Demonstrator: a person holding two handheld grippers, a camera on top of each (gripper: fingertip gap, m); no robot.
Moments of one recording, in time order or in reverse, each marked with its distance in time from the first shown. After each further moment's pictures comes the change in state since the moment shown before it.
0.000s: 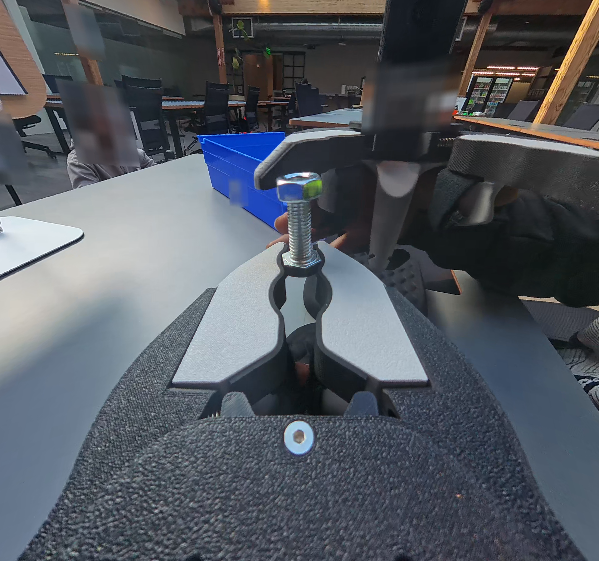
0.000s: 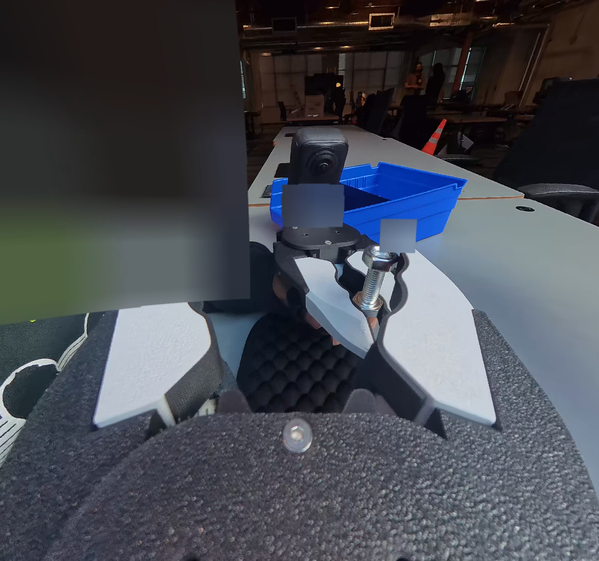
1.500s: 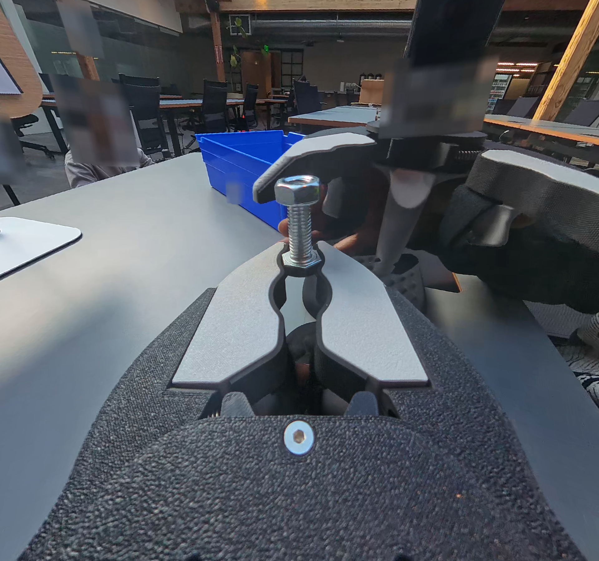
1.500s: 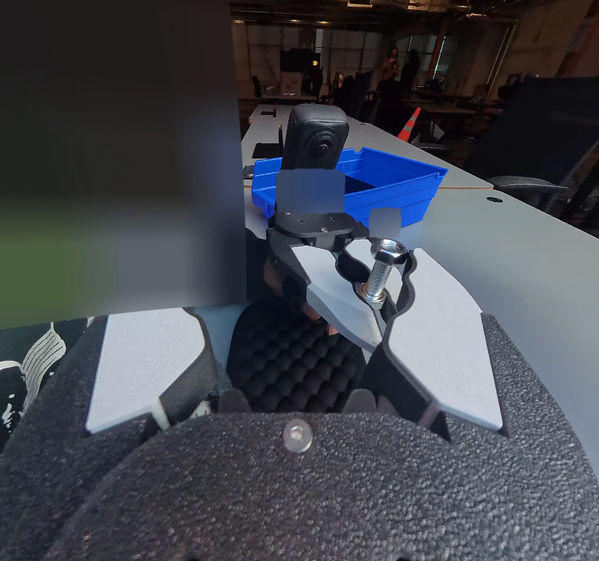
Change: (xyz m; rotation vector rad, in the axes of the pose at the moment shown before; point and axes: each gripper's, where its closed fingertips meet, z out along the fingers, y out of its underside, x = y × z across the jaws) left arm 0.001 0.001 0.000 -0.007 0.005 0.005; right arm -0.002 0.011 0.004 -0.061 0.082 -0.065
